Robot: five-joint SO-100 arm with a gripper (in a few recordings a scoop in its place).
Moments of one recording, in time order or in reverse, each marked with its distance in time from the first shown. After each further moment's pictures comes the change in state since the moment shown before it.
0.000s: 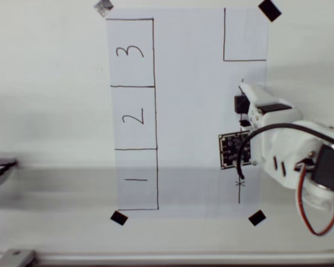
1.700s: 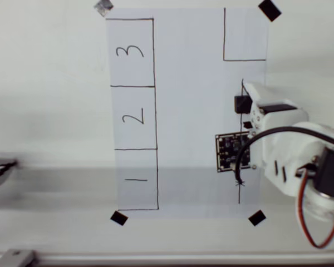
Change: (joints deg) arm 0.4 0.1 -9.9 14.2 0.2
